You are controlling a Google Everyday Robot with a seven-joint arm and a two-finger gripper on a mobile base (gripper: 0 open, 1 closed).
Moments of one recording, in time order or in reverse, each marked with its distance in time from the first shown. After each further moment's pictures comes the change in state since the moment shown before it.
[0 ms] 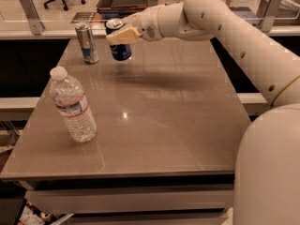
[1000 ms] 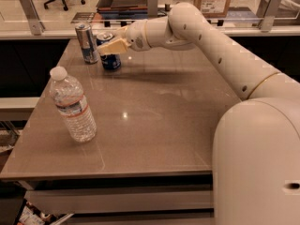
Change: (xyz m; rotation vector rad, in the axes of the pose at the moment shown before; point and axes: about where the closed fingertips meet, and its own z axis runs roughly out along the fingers) arm 0.027 0.009 0.055 -0.097 -0.021 0.047
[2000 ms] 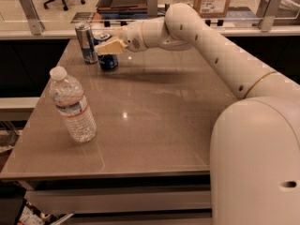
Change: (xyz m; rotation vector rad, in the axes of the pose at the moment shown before) arm 0.000 0.005 0.009 -0.016 -0.001 0.001
